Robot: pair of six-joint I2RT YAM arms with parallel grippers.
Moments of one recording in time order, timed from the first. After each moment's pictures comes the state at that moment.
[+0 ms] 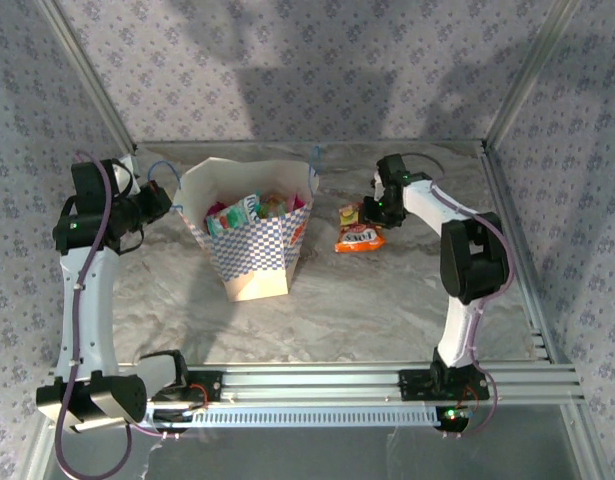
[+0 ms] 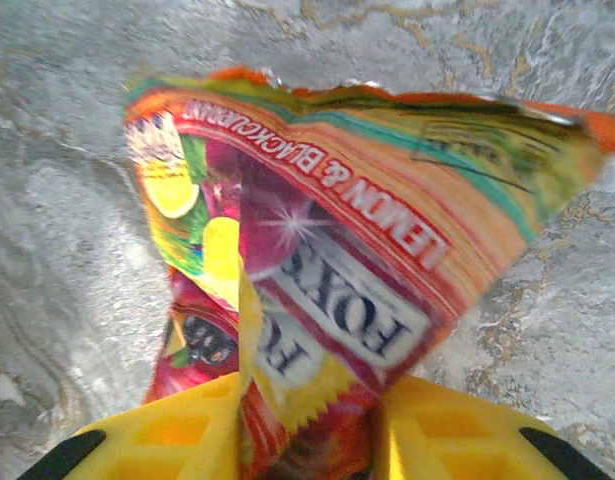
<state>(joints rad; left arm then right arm) 0.13 1.12 1.33 -0.92 0.32 -0.39 0.26 1.92 1.43 -0.71 -0.22 0.32</state>
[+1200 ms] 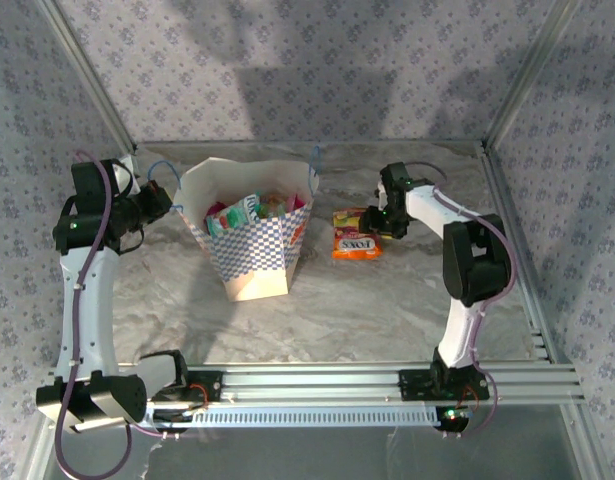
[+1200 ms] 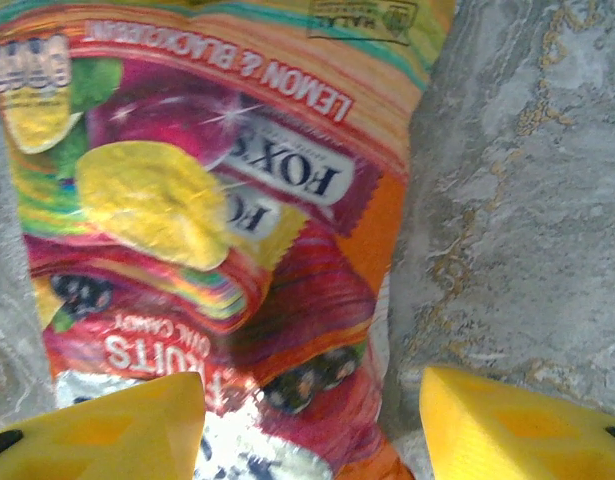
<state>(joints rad) 0.13 1.12 1.33 -0.92 0.32 -0.39 0.24 1.91 1.36 -0.73 -0.21 0.29</state>
